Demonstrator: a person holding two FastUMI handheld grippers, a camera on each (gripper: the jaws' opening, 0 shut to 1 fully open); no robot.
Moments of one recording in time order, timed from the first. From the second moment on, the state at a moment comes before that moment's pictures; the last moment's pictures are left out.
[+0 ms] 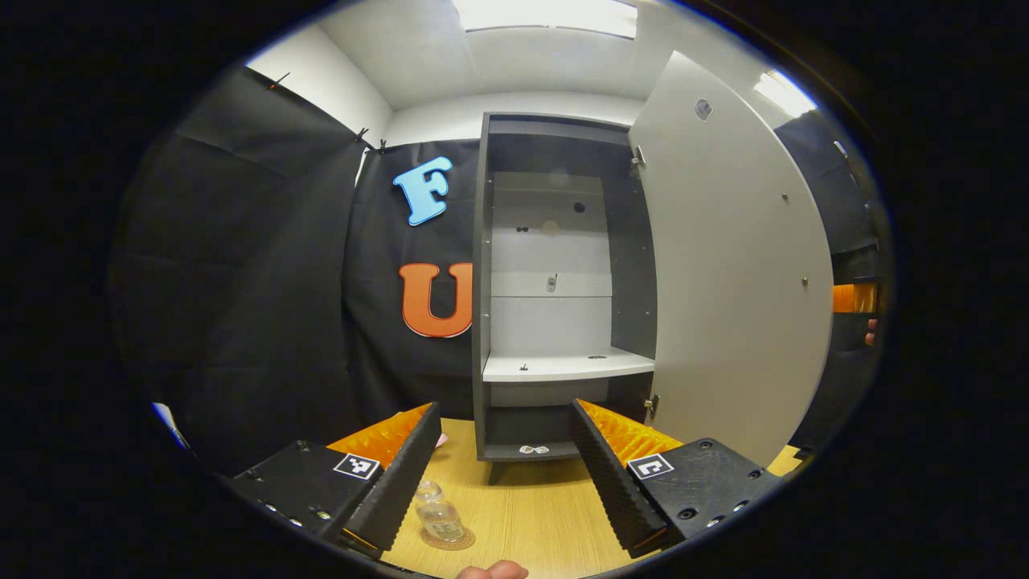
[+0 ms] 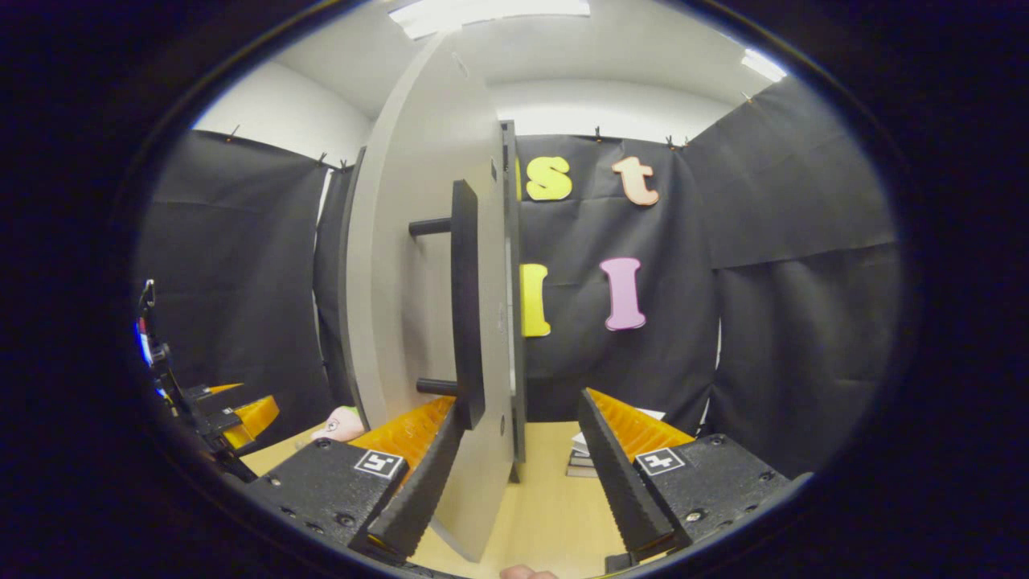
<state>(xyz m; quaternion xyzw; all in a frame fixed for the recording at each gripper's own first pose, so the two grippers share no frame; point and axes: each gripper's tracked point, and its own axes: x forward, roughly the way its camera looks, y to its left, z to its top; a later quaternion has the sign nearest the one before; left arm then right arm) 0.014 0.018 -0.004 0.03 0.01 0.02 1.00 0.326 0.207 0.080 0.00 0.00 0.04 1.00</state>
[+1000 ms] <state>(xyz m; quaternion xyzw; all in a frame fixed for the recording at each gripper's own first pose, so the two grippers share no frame) -0.002 0.085 -0.027 0.03 0.03 0.02 1.00 0.414 0.407 0.089 -0.13 -0.08 0.09 0.98</state>
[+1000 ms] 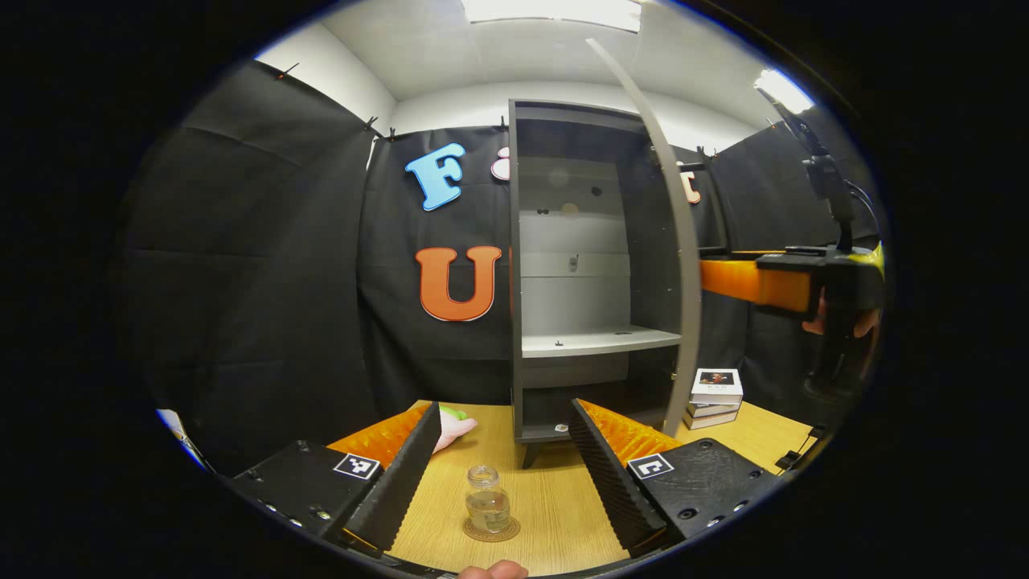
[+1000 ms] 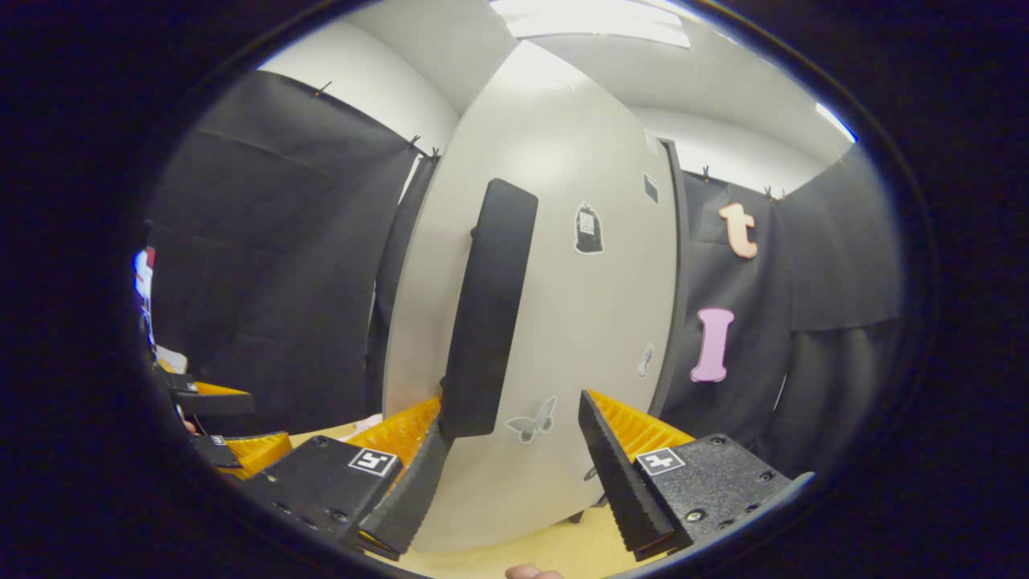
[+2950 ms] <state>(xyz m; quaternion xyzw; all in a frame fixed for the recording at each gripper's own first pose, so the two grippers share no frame) -0.013 0.013 -0.010 0.00 0.00 0.02 1.00 0.002 -0.043 0.012 0.00 -0.01 0.00 1.00</state>
